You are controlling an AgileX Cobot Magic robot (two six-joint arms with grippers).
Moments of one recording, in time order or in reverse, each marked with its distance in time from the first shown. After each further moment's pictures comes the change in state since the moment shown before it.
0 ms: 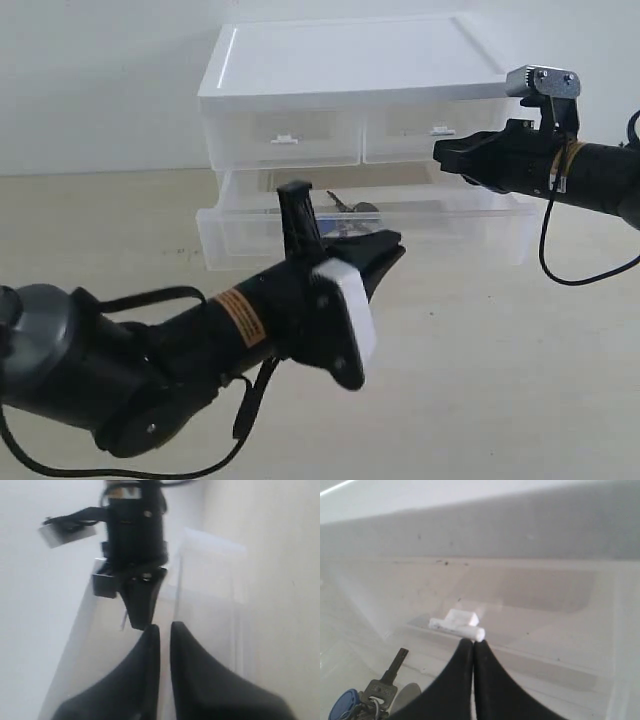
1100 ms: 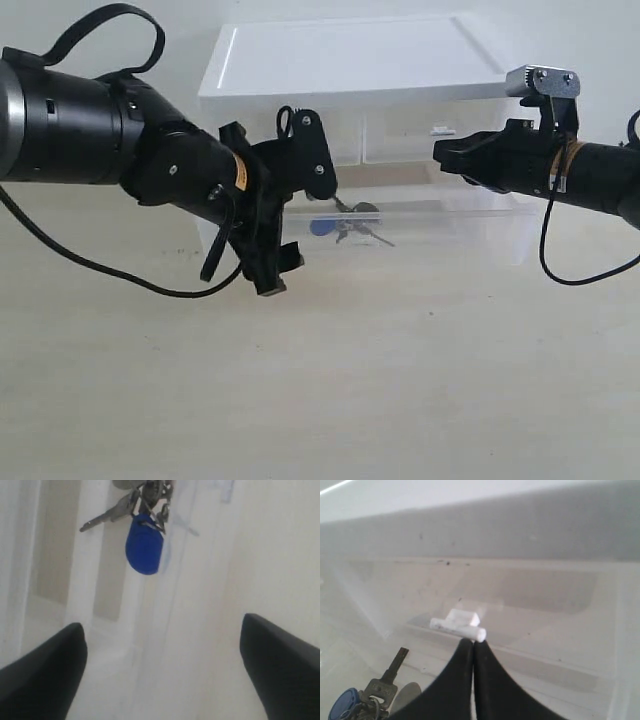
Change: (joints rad) left arm 0.153 -0.120 -0.505 0.173 1.499 -0.597; right arm 0.000 0.000 -0.002 -0.005 0.000 0.000
